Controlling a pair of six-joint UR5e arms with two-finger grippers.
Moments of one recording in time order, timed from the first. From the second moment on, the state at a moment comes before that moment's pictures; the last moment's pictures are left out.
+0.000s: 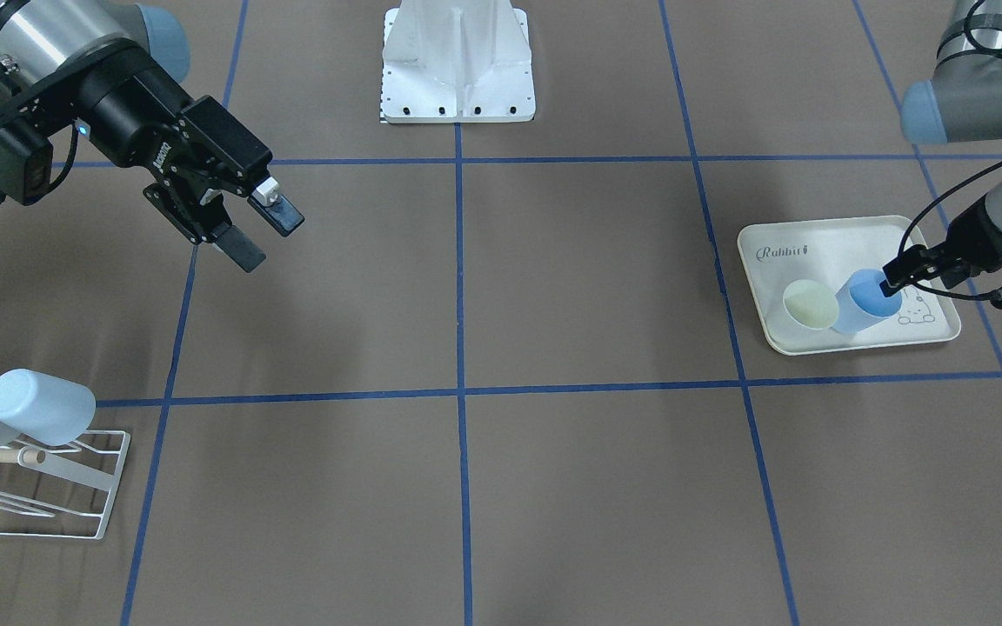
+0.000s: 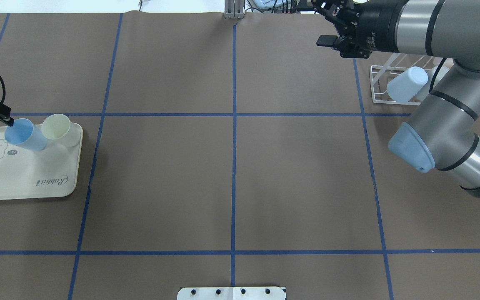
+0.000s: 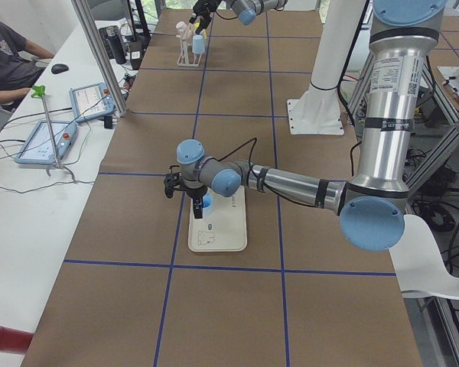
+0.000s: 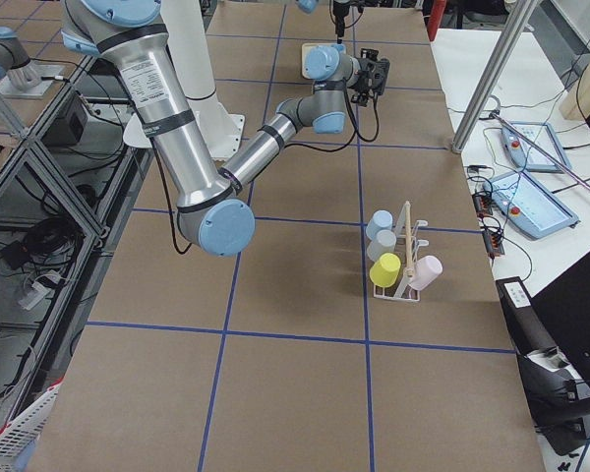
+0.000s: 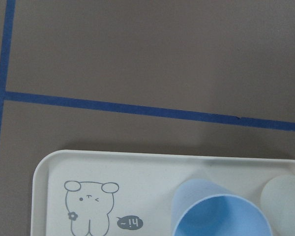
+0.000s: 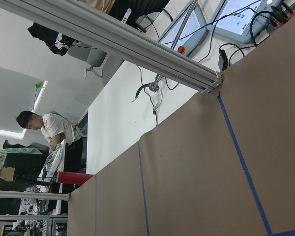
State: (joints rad) left arm -1.12 -1.64 -1.64 -1.87 -2.26 -0.71; right arm 0.90 -1.13 1.86 -0.67 1.87 1.77
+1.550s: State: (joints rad) left arm -1.21 -1.55 -1.79 -1.80 -2.30 -0.70; right arm 0.90 -1.13 1.88 -0.67 1.87 1.78
